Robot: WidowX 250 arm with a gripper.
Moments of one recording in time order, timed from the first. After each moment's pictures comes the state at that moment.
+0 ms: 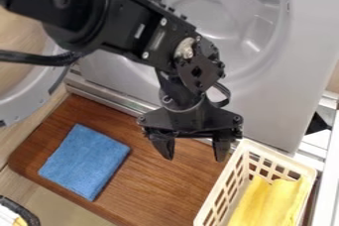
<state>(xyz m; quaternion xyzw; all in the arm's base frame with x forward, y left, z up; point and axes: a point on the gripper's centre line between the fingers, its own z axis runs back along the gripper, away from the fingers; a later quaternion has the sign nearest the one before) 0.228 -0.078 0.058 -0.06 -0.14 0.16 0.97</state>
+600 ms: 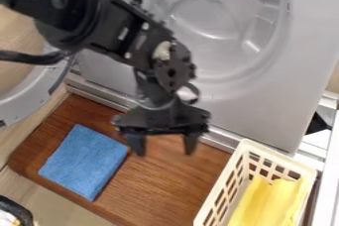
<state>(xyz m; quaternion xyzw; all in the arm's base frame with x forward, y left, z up) 0.229 -0.032 0.040 -0.02 -0.13 0.24 0.96</state>
